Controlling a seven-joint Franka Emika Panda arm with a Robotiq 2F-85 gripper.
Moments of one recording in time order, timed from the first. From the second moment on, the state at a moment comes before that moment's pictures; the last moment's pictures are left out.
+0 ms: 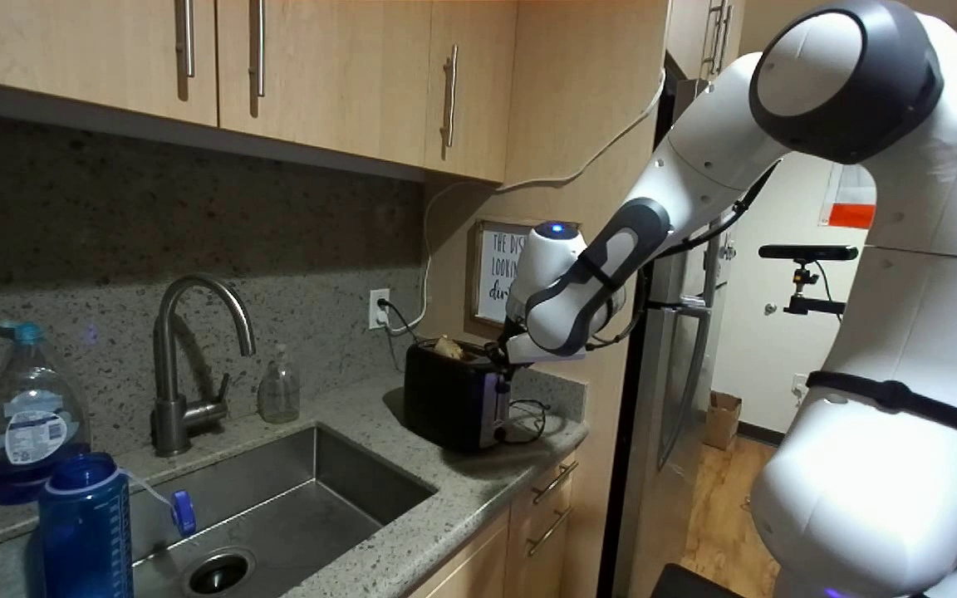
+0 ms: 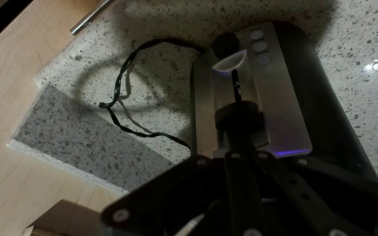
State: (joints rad) arm -0.42 -0.07 -0.07 -2.47 -0.50 2.91 0.60
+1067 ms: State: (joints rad) arm -0.42 -0.03 -0.07 -2.47 -0.51 2.97 0.65
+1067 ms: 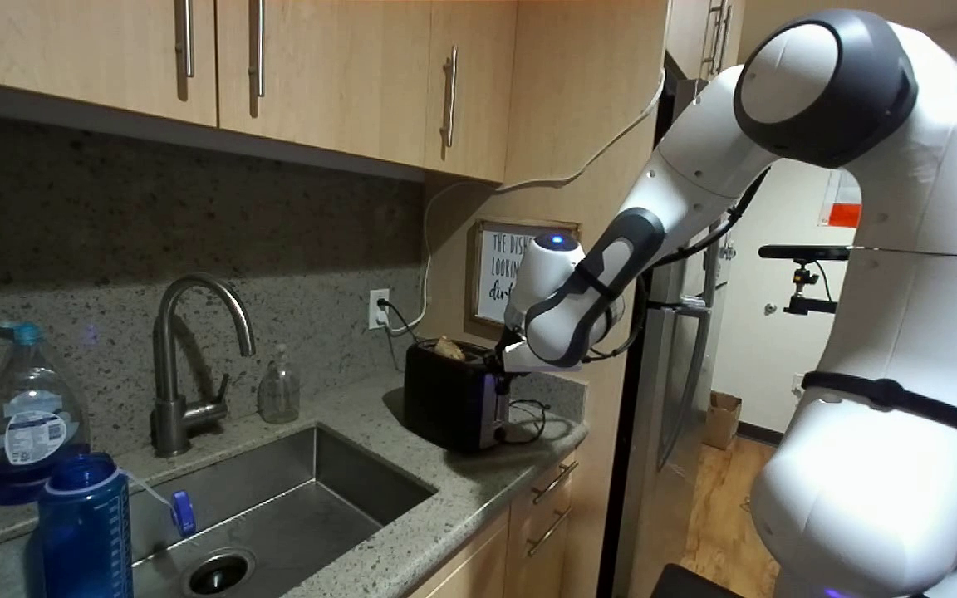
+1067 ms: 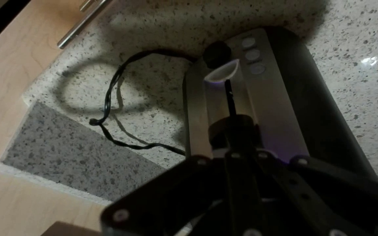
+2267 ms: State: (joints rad) arm -0.40 0.05 -0.06 -2.48 -0.56 2.98 0.69
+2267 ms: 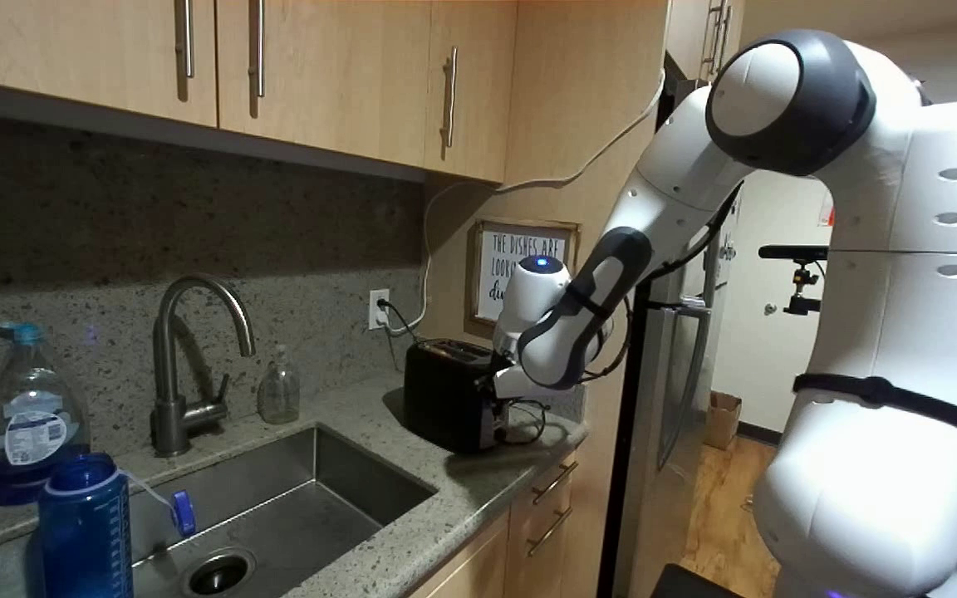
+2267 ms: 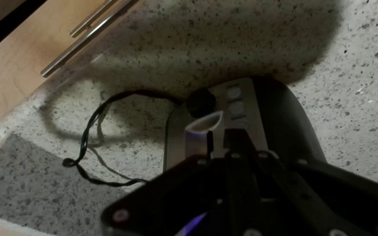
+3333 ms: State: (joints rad) arm -0.38 0.07 -0.08 -2.48 -0.56 2.97 0.69
